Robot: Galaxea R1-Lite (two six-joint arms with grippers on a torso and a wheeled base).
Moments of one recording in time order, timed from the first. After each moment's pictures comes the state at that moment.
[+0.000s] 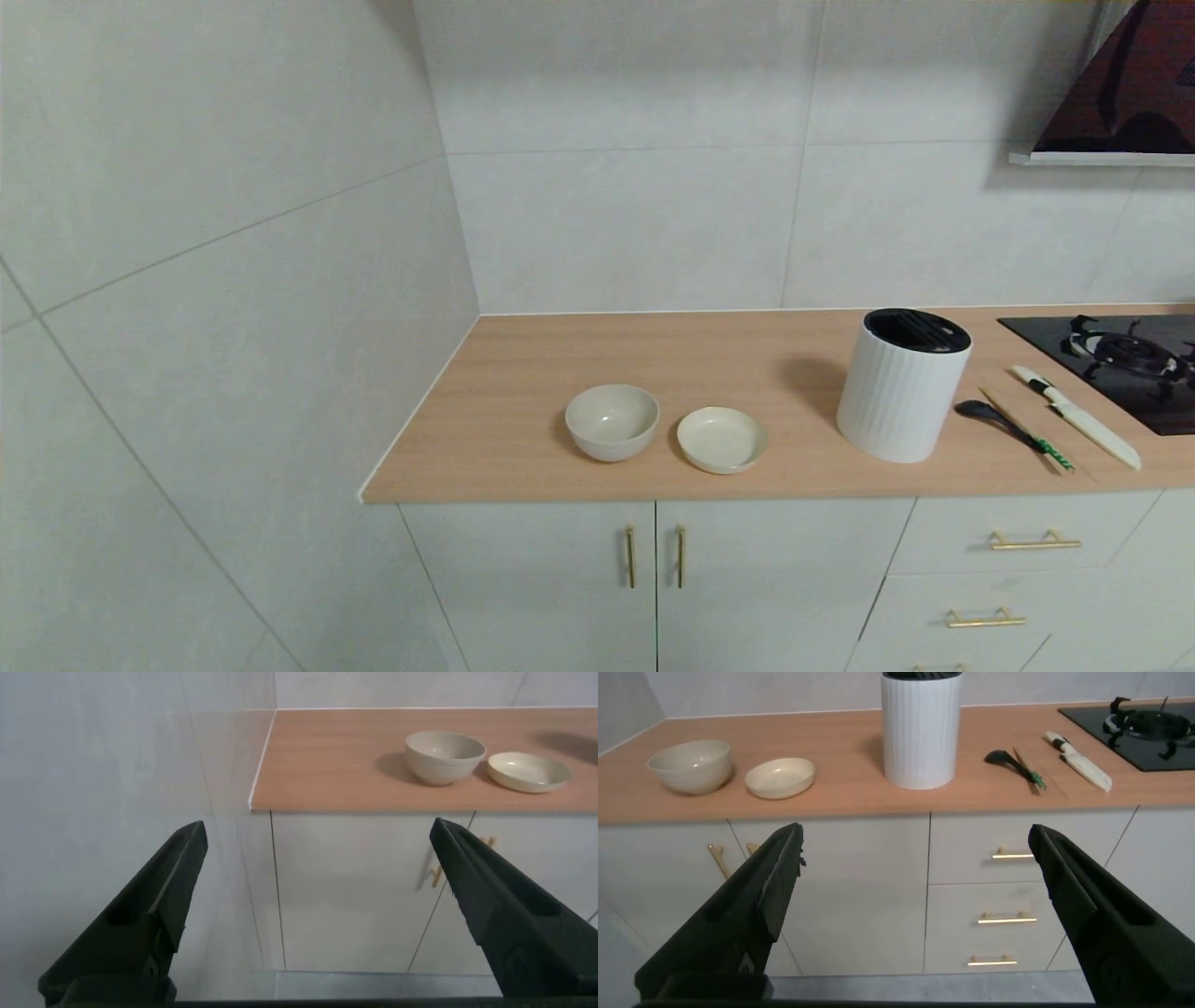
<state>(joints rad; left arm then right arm) 0.00 0.00 0.00 0.00 0.03 0.00 0.00 0.00 0.00 0.00 -0.02 0.01</state>
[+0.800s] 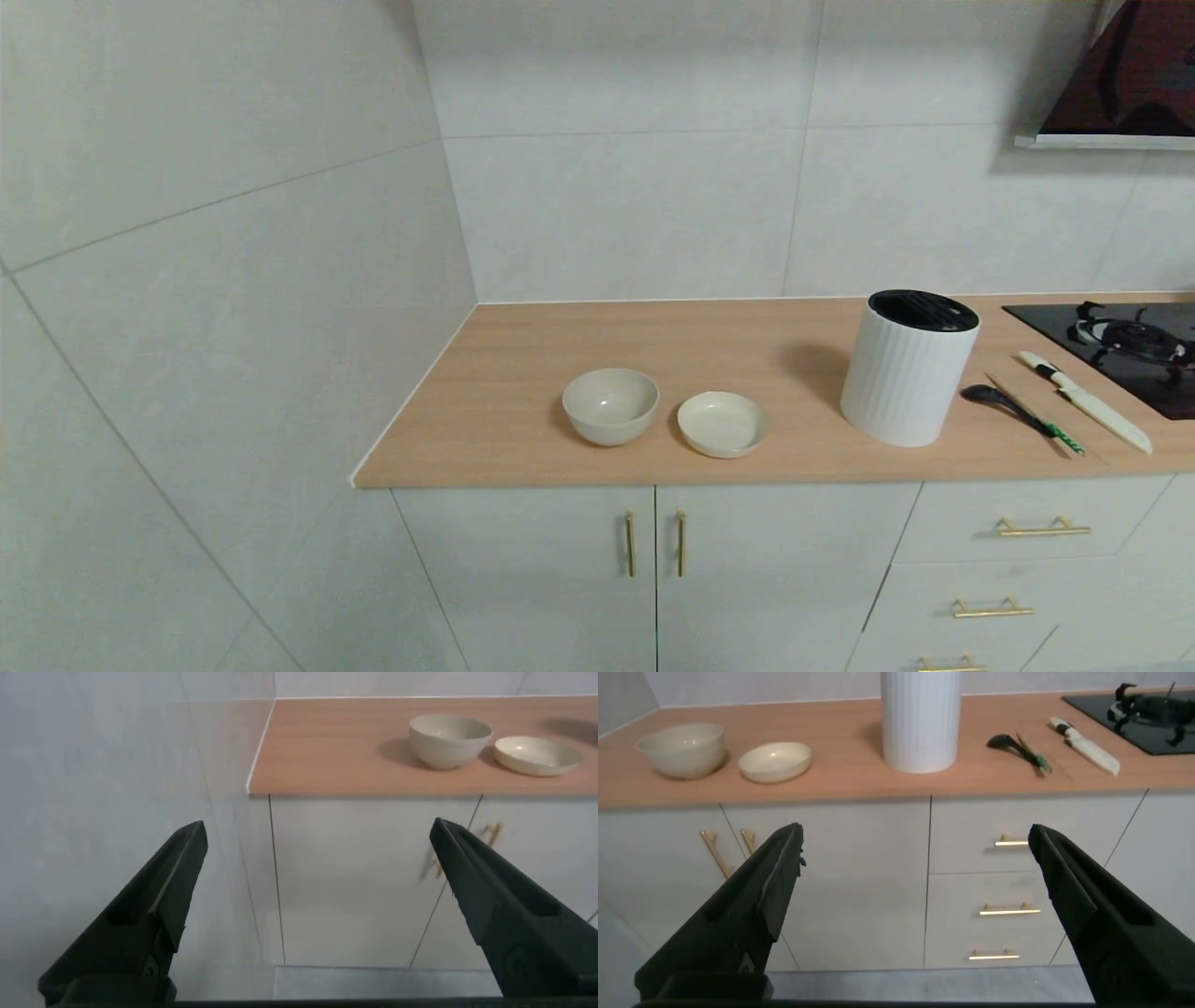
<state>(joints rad) 0.00 0.00 0.00 0.00 0.03 0.00 0.00 0.00 0.00 0.00 -0.02 0.01</state>
